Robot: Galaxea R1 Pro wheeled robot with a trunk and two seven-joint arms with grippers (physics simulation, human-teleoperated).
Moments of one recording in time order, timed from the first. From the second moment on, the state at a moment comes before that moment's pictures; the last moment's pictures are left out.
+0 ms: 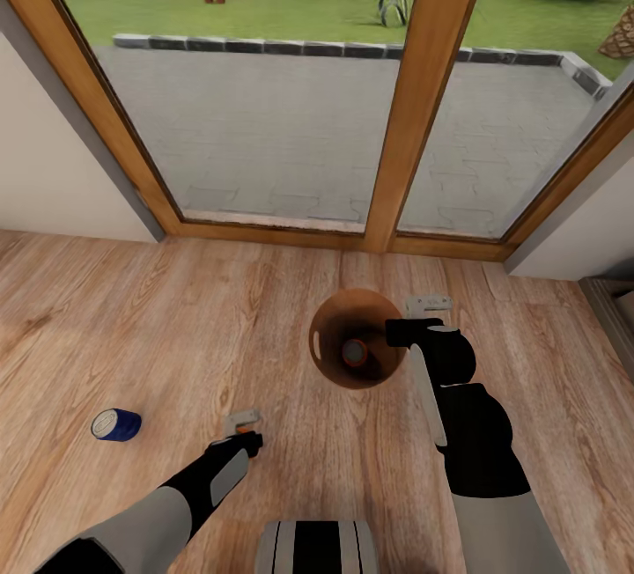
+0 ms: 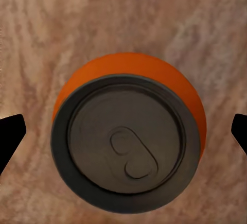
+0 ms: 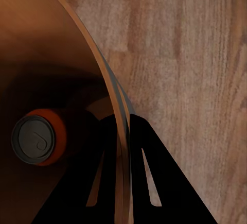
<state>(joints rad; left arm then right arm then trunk) -0.72 -0.07 -0.51 -0.32 0.74 0.14 0.42 -0.63 0.15 0.10 -1.57 0.06 1.05 -0.21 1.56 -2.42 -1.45</state>
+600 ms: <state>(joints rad) -0.72 -0.08 -0.51 -0.30 0.74 0.13 0.42 -0.63 0.15 0.10 -1.58 0.06 1.05 -0.21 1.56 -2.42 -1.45</state>
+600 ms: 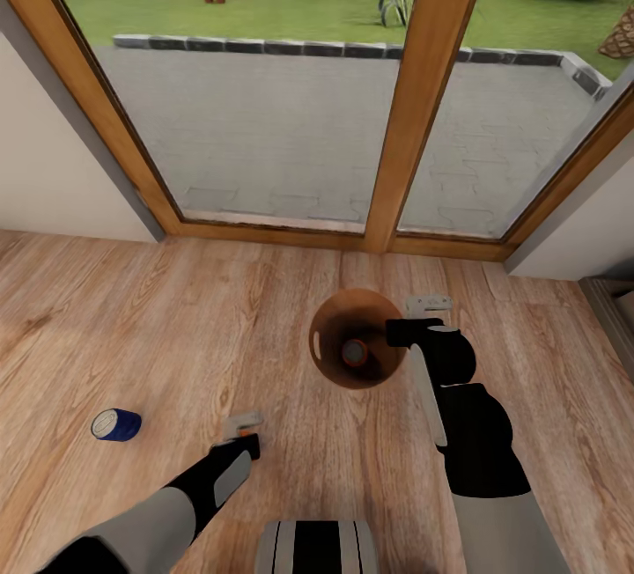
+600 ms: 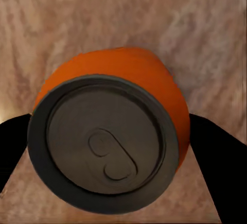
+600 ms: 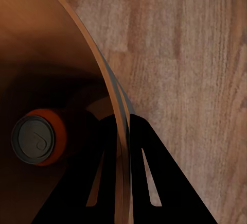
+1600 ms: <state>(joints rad) -0.67 -0.06 -0.61 -1.30 0.73 0.48 0.94 -0.63 0.14 0.10 -1.57 0.06 1.05 -0.21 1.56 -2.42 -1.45</state>
